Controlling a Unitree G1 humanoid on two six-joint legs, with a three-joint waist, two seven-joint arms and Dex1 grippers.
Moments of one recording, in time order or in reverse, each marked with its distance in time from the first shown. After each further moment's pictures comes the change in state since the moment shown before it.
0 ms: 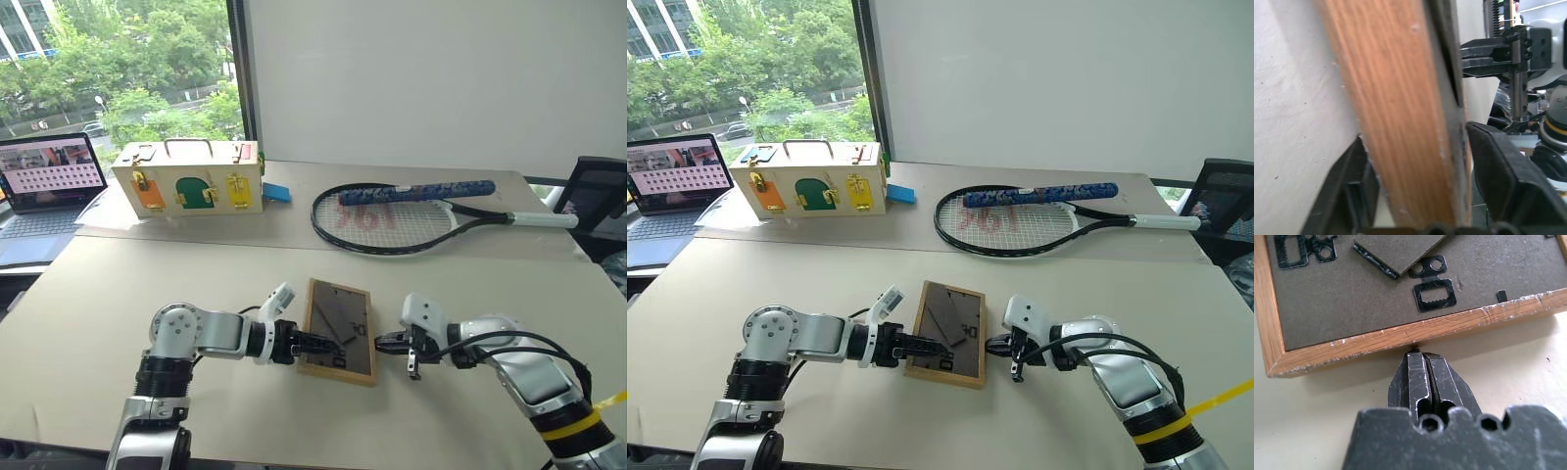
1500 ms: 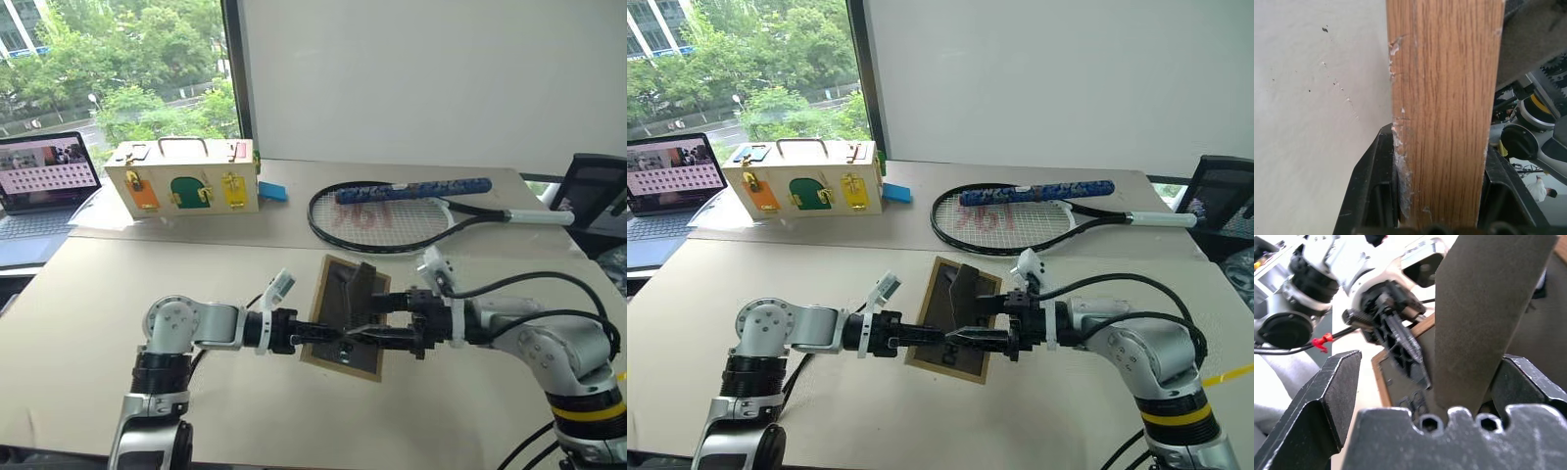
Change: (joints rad) left arm -0.041 0.004 0.047 -0.033 0.084 0.012 -0.180; right arm -0.083 0.023 -0.234 -0.232 0.619 0.509 -0.073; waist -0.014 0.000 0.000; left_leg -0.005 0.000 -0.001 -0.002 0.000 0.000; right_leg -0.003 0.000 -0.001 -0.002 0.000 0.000
